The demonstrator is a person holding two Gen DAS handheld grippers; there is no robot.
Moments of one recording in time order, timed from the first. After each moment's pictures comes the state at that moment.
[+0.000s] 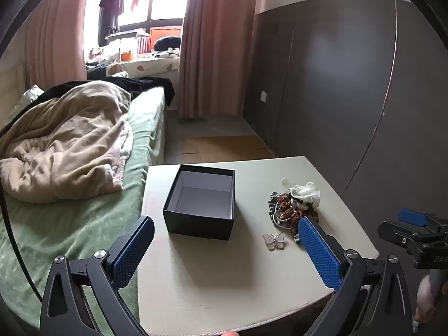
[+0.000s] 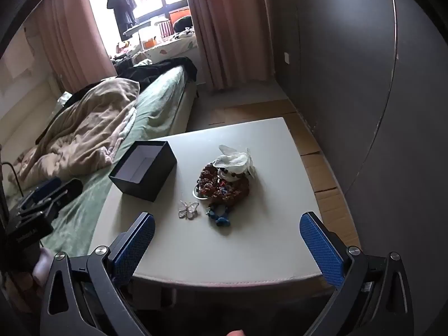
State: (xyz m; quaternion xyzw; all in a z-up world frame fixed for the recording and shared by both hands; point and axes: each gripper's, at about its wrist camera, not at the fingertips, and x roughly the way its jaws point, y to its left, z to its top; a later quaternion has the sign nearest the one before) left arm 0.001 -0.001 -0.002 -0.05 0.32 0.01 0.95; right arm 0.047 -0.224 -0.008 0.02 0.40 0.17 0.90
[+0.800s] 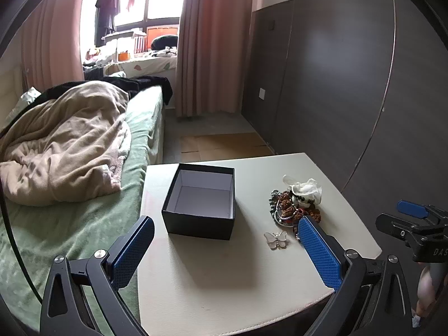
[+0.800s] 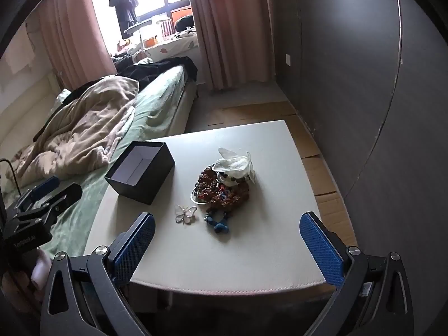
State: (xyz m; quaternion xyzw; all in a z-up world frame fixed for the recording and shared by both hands) left arm 0.006 0.003 -0.005 -0.05 0.32 0.00 0.95; right arm 0.054 -0.219 -0.012 0.01 0.41 0.16 0.90
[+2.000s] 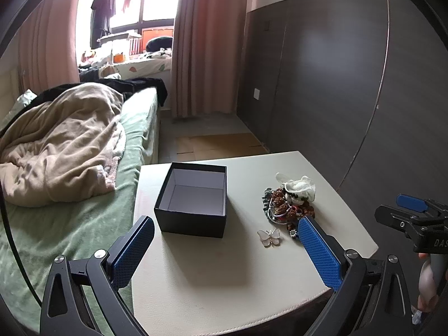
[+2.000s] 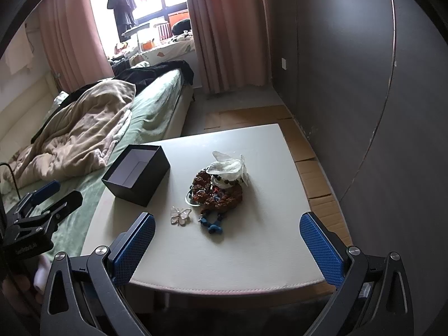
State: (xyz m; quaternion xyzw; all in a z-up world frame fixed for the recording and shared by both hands) left arm 0.004 -0.006 -0.008 -0.05 0.31 -0.01 0.95; right arm 0.057 -0.226 -0.011 0.01 0.40 0.15 0.90
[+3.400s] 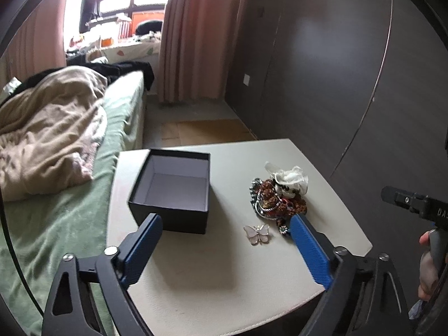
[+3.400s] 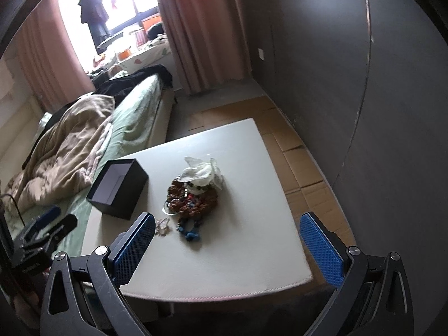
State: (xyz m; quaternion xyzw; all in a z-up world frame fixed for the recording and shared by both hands) left arm 0.033 -0.014 -0.027 -0.07 0.36 -0.04 0.93; right arm 0.080 -0.264 -0.014 0.06 0.42 0.10 0.90
